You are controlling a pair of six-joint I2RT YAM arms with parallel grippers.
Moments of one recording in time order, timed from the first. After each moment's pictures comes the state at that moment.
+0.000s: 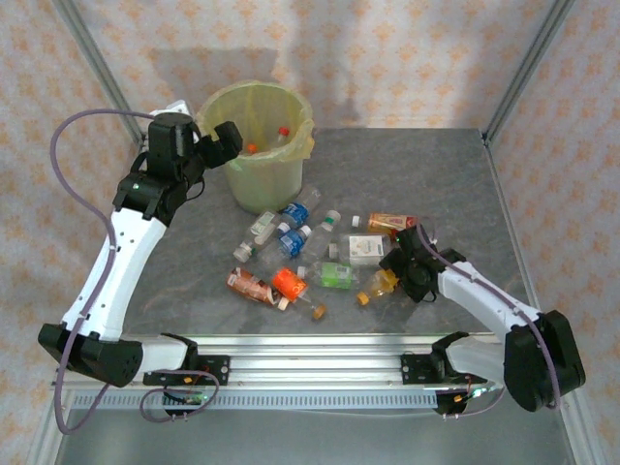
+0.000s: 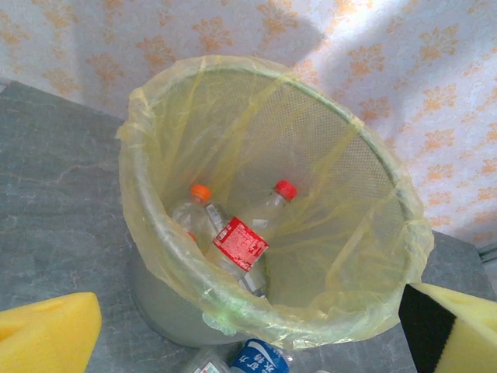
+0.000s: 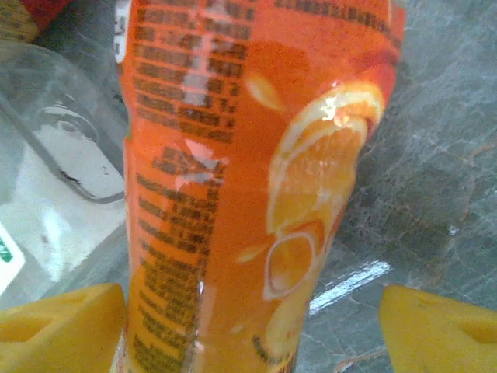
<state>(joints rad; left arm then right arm) -0.22 1.30 1.53 -0.68 -0.17 -0.54 0.39 1.15 0.60 -0.65 0.02 1.17</state>
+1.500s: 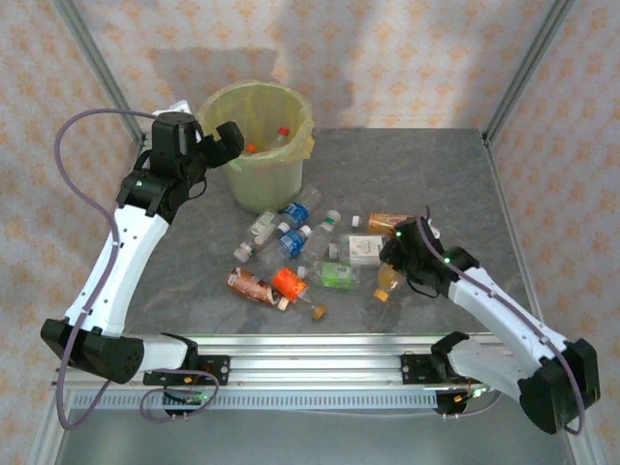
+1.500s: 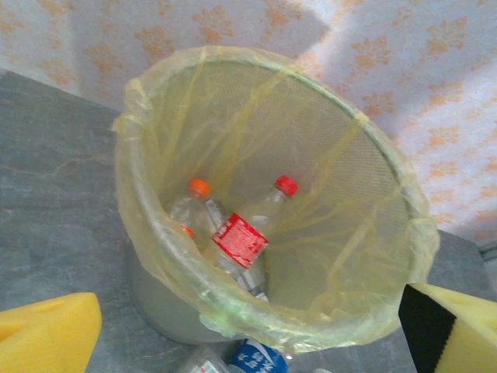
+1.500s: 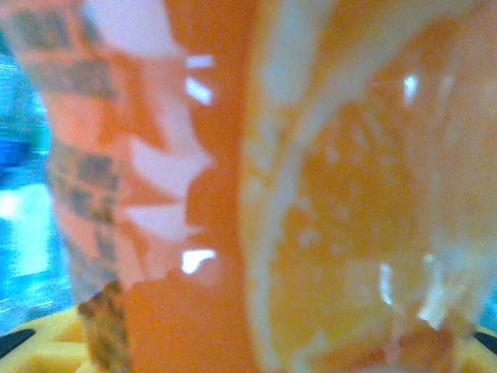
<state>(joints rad) -0.22 1.31 1.53 -0.67 -0.14 -0.56 0.50 0.98 0.75 -0.71 0.12 0.92</state>
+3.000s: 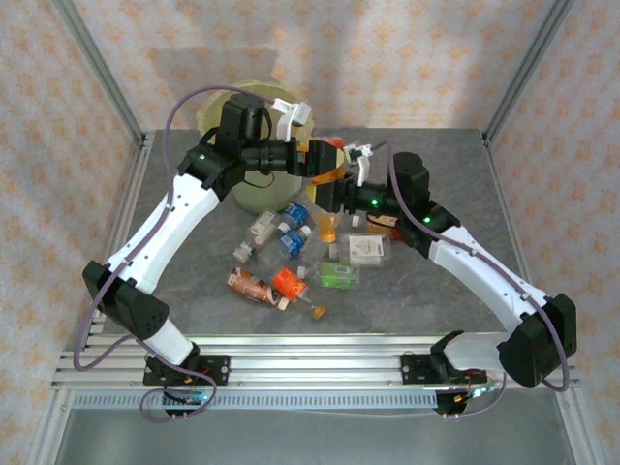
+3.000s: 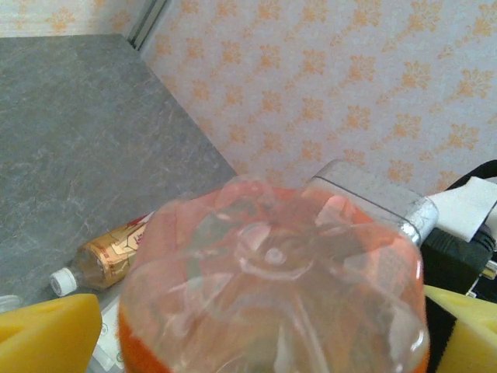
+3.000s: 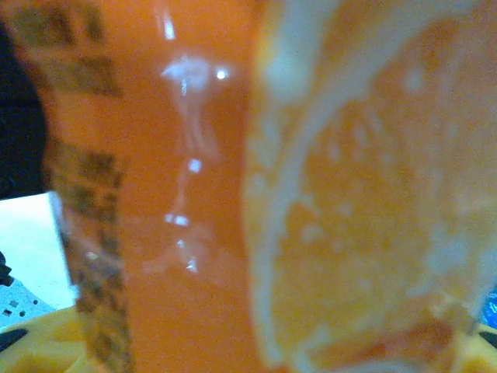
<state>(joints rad) -0.46 1.60 1.77 -0.58 0.69 -0.47 0.55 1.28 1.11 0.01 -0.67 0.51</state>
